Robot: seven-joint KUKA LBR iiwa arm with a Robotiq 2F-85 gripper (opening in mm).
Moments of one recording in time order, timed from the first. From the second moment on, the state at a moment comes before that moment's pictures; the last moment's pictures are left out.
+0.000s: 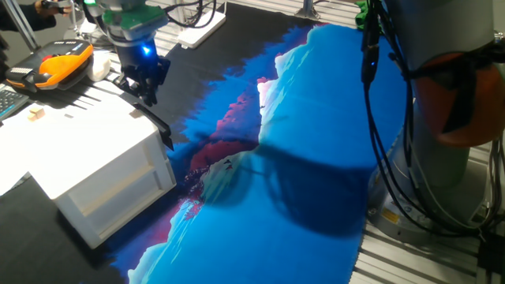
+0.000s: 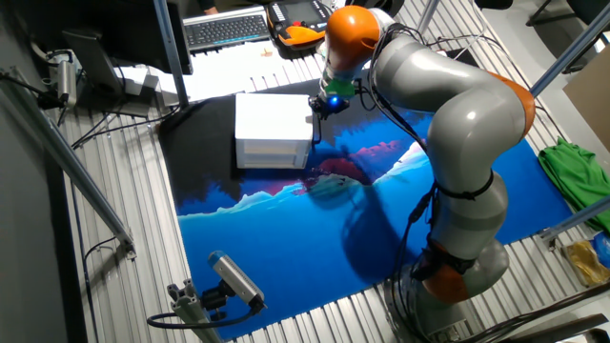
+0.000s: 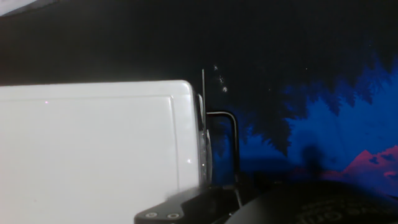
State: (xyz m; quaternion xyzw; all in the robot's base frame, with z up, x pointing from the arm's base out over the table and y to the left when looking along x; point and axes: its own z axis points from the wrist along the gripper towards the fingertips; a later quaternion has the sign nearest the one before) arm 0.591 0.120 0.210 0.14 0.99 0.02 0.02
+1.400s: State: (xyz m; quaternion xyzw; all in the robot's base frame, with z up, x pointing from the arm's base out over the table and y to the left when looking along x) arm 0.584 0.077 0.254 0.09 1.00 0.00 0.02
